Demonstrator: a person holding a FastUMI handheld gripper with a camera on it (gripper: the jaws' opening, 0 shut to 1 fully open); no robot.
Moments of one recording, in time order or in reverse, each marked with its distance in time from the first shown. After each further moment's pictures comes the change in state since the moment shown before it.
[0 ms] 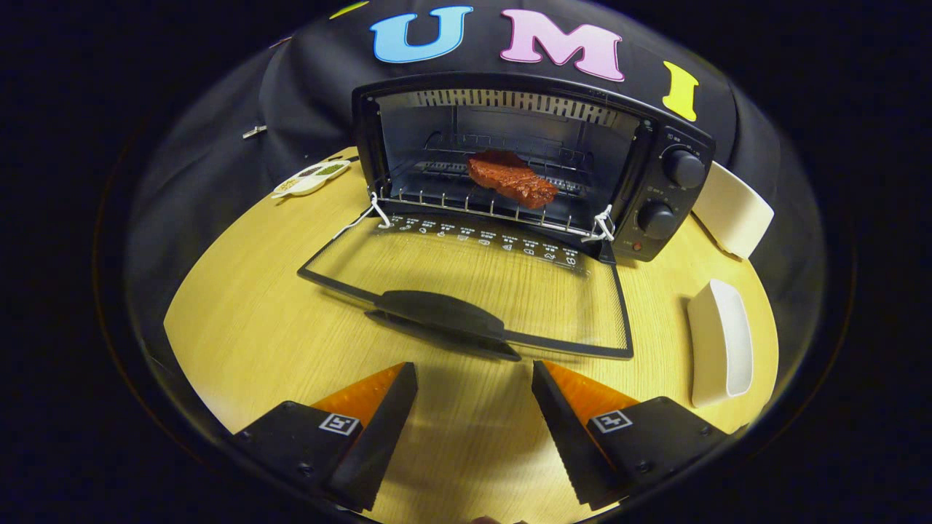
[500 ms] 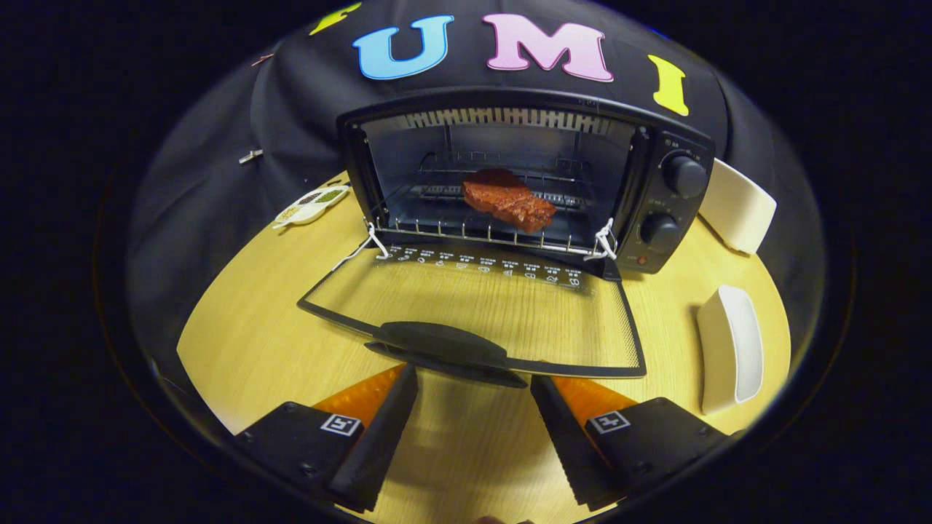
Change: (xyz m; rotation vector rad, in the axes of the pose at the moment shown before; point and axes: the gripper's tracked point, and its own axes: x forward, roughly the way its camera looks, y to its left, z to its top) arm -0.005 0.004 0.025 0.062 -0.070 0.045
